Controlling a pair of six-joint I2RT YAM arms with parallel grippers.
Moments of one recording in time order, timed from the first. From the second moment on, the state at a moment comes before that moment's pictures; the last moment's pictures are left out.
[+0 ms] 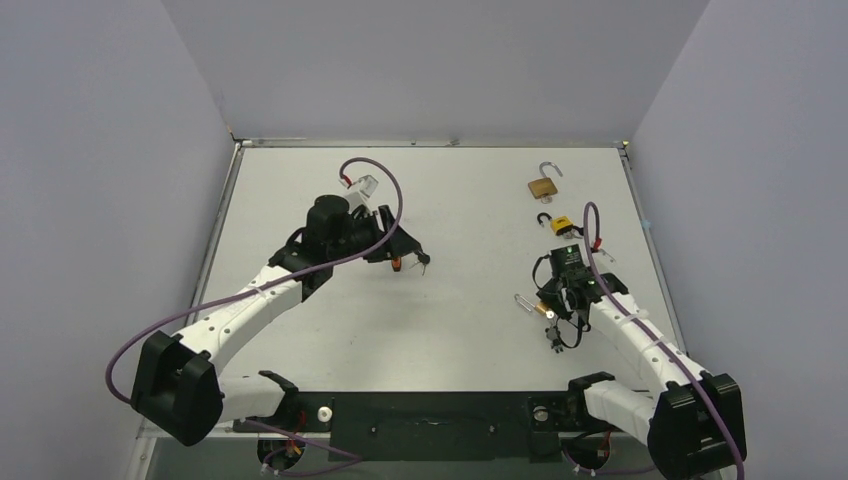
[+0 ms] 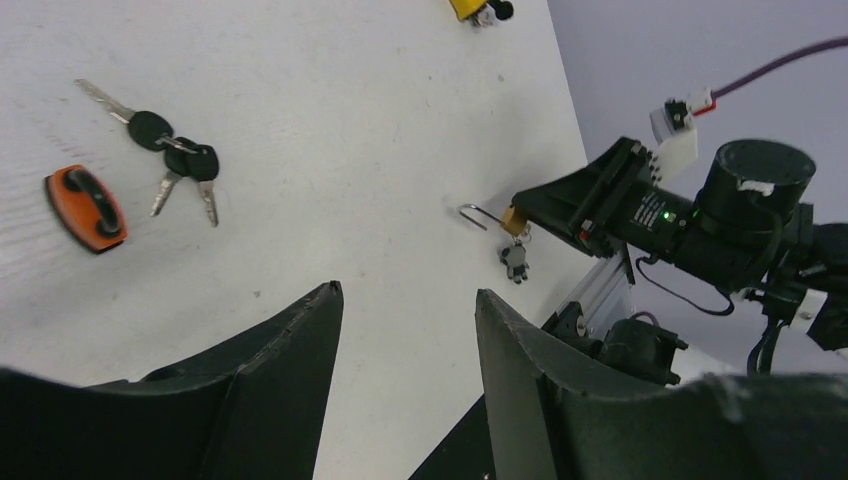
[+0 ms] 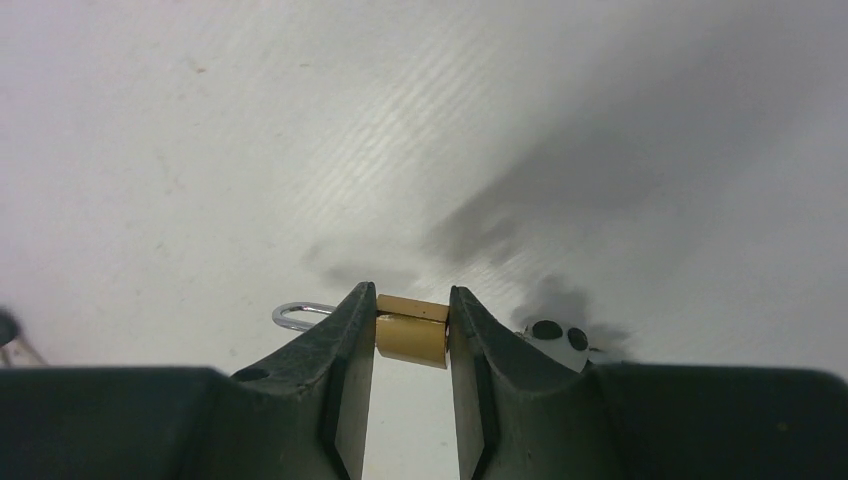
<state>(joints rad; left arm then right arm) -0.51 1.23 0.89 -0.09 0.36 -0.74 0.25 1.06 0.60 -0.68 0.29 1.00</state>
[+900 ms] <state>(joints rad) -0.62 1.41 1.04 0.17 0.82 -0.42 0.52 1.06 1.08 -0.77 0.06 0.88</state>
